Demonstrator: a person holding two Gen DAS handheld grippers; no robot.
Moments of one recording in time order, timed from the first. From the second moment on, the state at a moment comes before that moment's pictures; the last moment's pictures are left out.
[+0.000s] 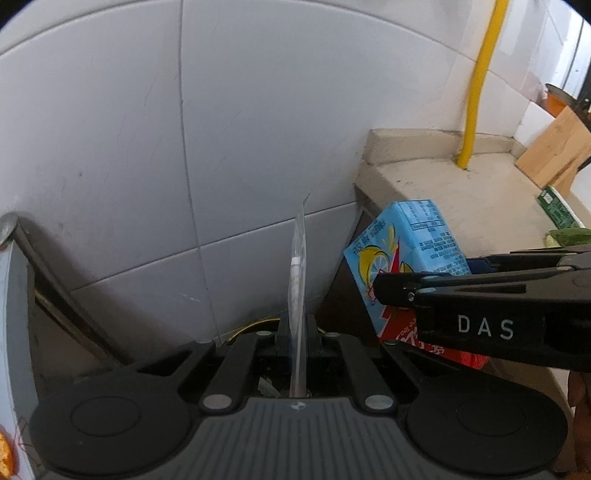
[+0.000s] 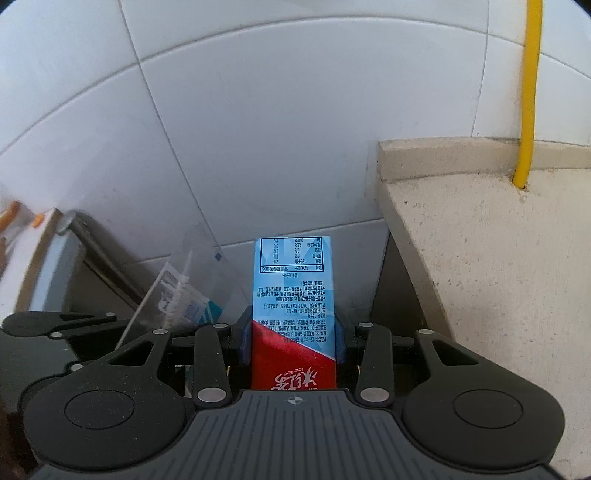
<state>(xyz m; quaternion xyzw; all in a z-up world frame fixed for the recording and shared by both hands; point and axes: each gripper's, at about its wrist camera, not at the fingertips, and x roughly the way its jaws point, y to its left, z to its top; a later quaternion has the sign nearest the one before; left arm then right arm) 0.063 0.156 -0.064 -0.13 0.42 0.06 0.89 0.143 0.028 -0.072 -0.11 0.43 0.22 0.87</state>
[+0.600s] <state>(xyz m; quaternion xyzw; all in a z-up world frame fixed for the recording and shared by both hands) 0.081 0.165 -0.100 -0.16 0.48 0.10 0.86 0.165 0.044 -0.104 -0.14 0.46 0.22 0.85</state>
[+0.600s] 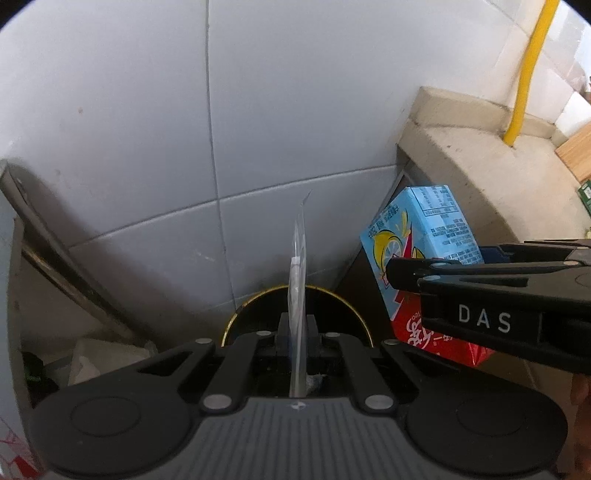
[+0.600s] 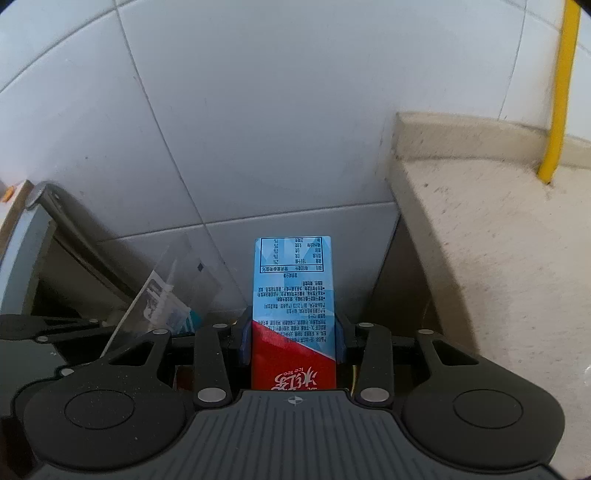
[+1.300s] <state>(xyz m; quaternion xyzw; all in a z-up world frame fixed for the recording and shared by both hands) 0.110 0.167 -0.136 -0.22 0.54 0.12 0.81 0.199 0.041 -0.154 -0.13 0.52 0.21 0.81</state>
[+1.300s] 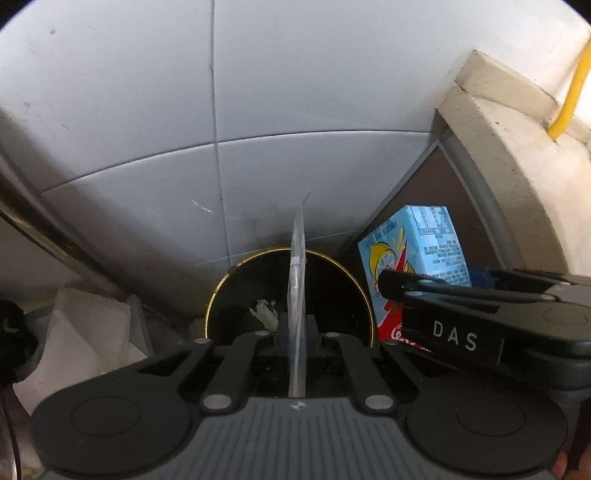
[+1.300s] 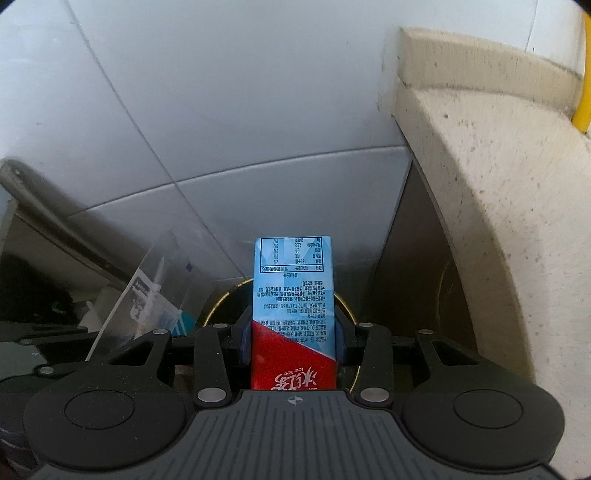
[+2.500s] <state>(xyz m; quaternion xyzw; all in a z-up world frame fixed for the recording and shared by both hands) 0.122 0.182 -0.125 -0.22 0.49 0.18 0.82 0.222 0.028 -0.171 -0.08 0.54 0.18 0.82</state>
